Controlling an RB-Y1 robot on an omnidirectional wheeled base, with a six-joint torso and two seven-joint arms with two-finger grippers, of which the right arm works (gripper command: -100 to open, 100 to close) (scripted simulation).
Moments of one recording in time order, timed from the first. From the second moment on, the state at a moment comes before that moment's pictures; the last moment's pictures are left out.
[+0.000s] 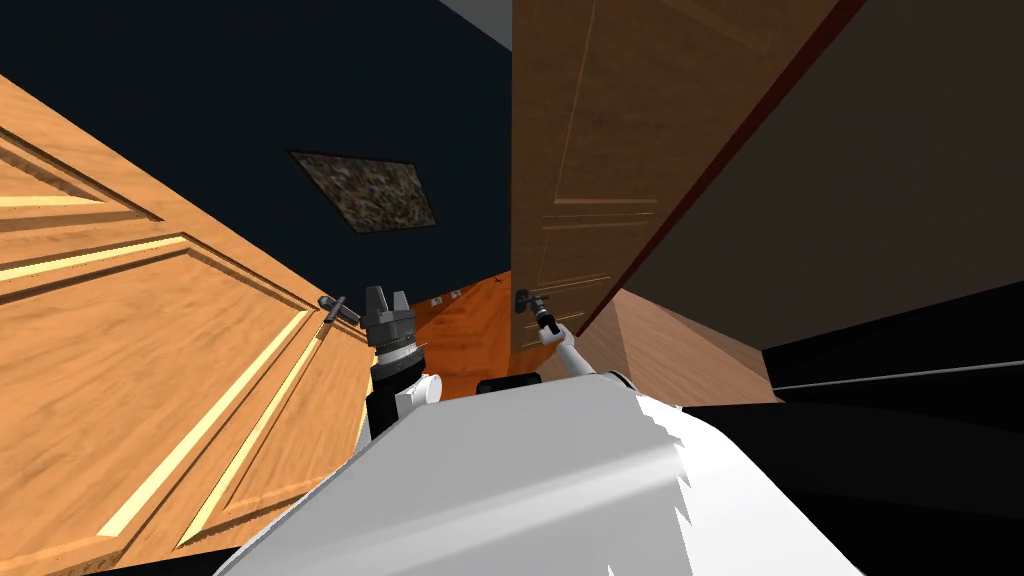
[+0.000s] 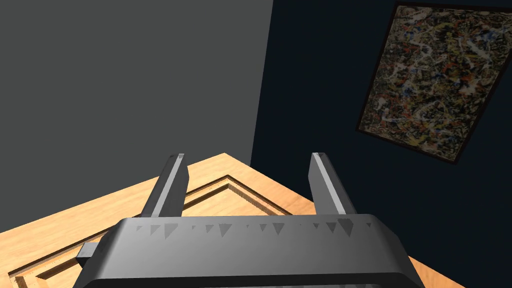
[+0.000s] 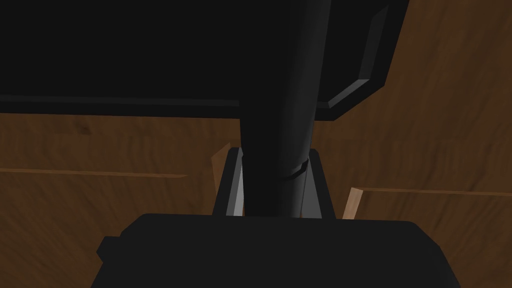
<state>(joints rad) -0.25 -0.09 0.04 -0.99 0.08 -0.35 -0.19</state>
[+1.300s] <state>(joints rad) -0.25 -0.10 -0.08 -0.97 0.06 -0.34 -0.15</state>
